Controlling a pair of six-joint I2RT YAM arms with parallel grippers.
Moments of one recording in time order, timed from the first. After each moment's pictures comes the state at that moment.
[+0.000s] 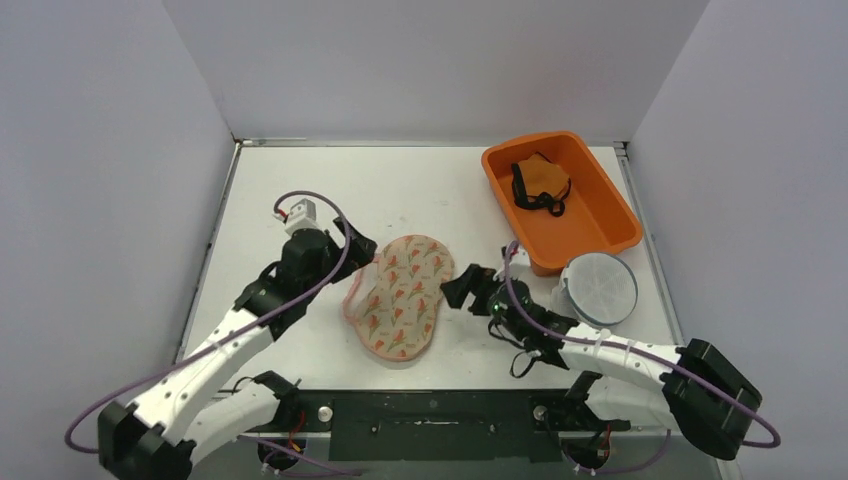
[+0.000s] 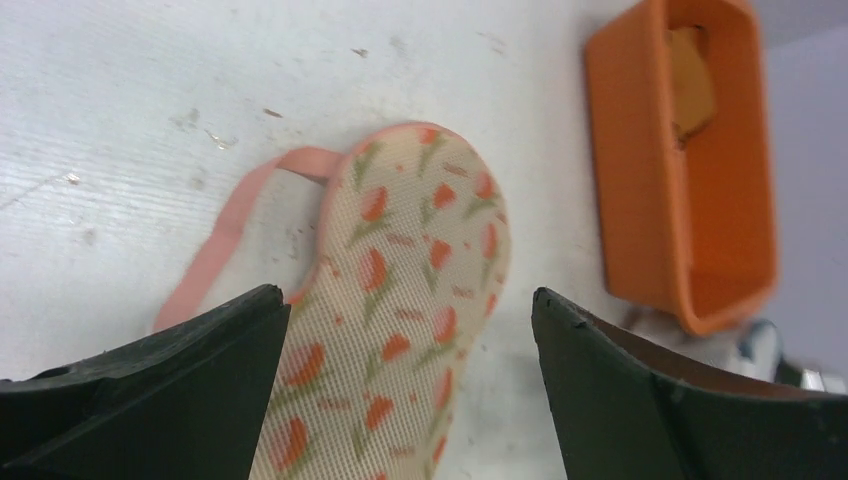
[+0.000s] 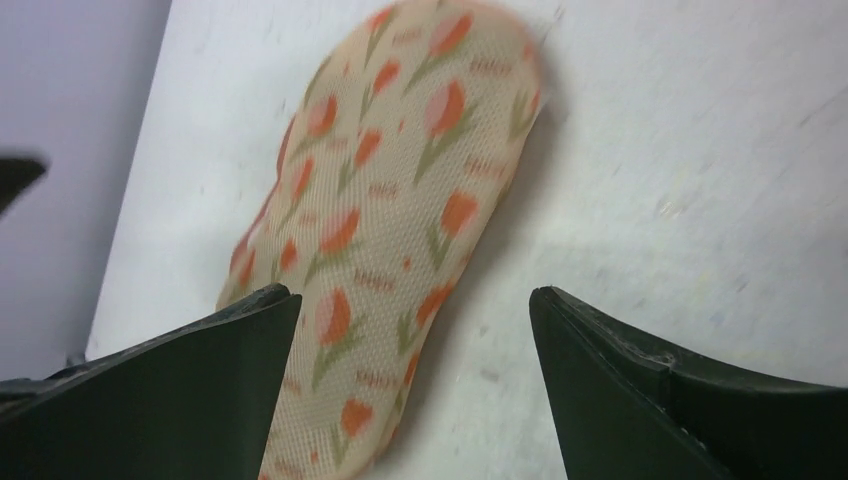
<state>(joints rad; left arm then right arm) -0.53 1.04 0.78 -0.33 -0.25 -0.90 0.94 1.11 0.33 0.36 0.31 0.83</state>
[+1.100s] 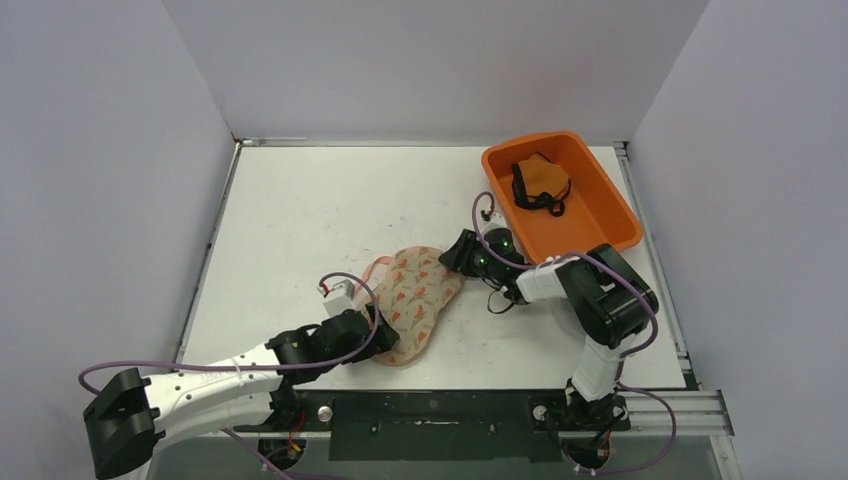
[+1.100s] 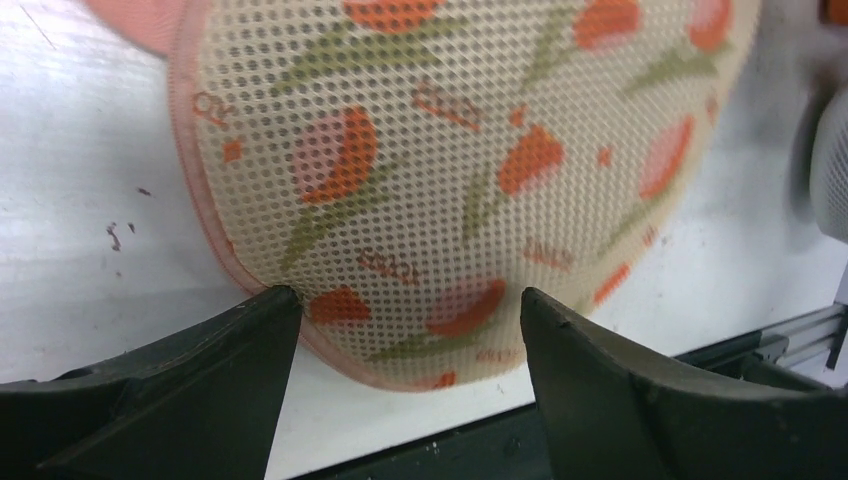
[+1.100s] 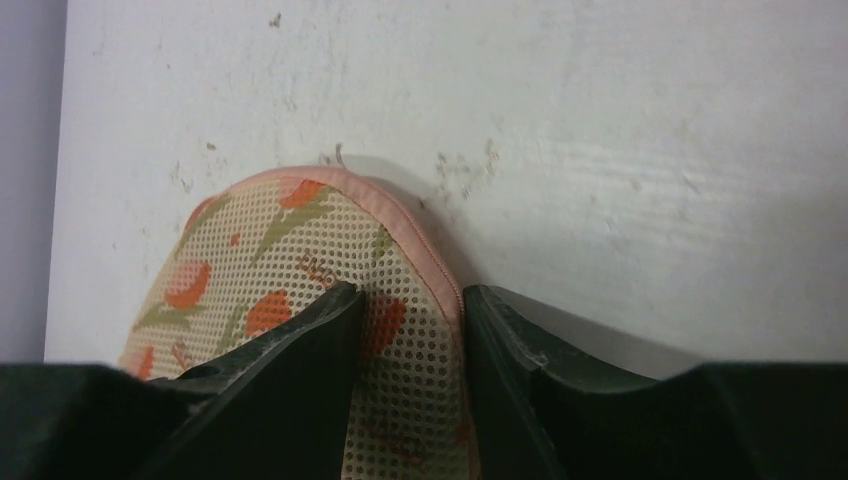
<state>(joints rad) -1.06 0.82 0.34 -0.34 -0.36 -1.22 0.52 1.84 0.75 0.58 -0.18 0.70</state>
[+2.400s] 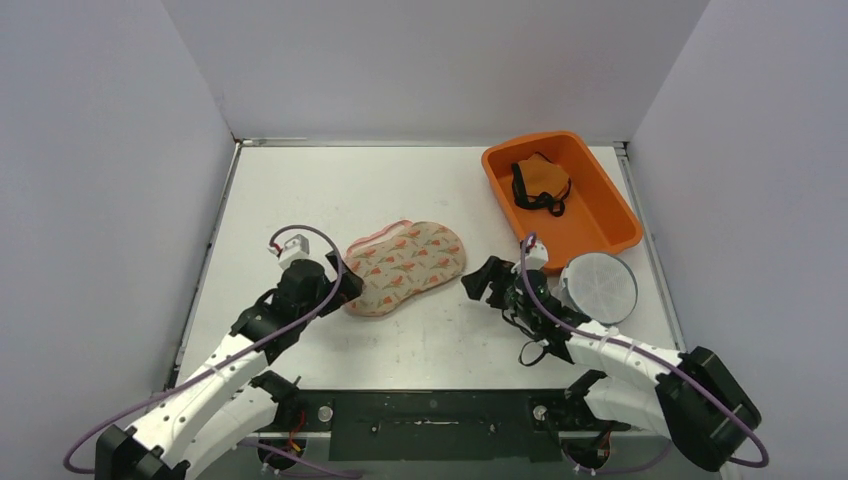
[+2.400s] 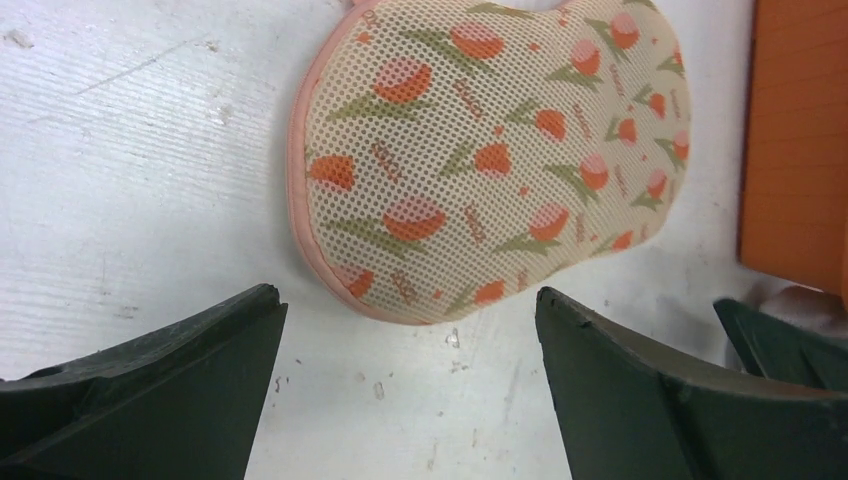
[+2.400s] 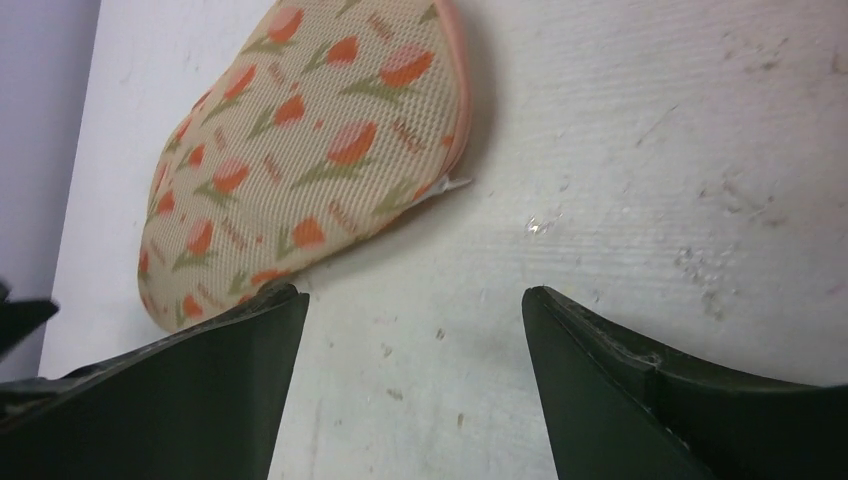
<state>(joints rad) -0.53 0.82 0.54 -0.43 -0.27 -0.92 0.69 1.04 0.30 0.31 0.16 0.75</state>
